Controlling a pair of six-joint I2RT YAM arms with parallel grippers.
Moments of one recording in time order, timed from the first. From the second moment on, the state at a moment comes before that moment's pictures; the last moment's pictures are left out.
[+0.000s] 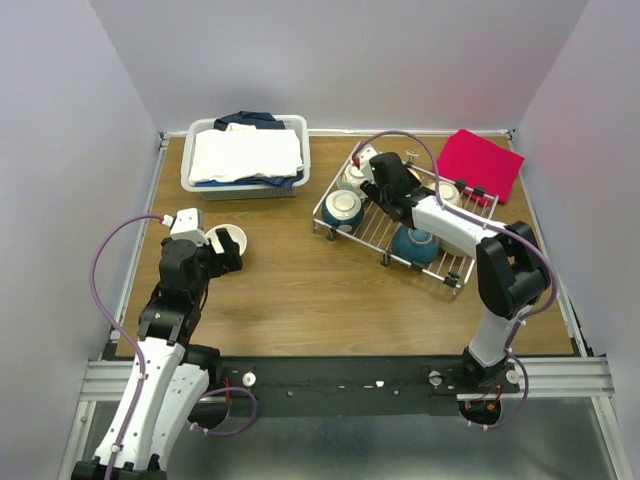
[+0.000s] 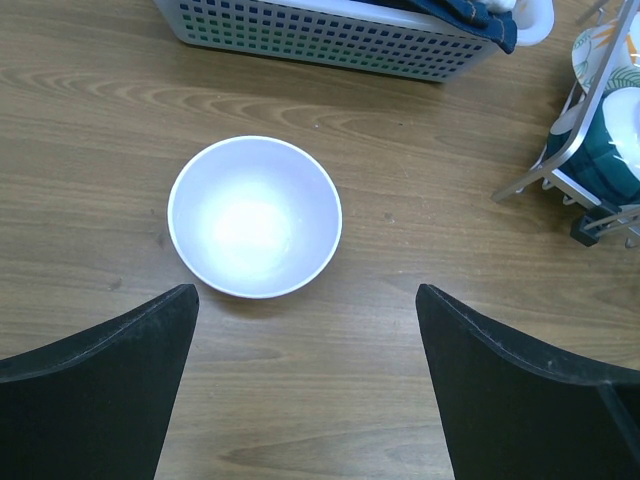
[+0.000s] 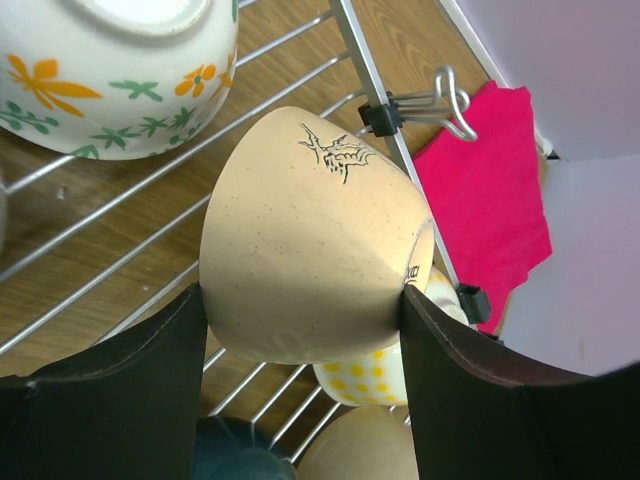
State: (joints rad) left arm -0.17 0.55 0.56 -0.40 -0.12 -0.29; right arm 0.53 1.81 1.29 -0.14 0.52 -0.51
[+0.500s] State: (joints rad) left arm -0.17 0.63 0.58 -0.28 0.07 -0.37; right arm 0.53 1.60 1.34 -0.31 0.29 -0.13
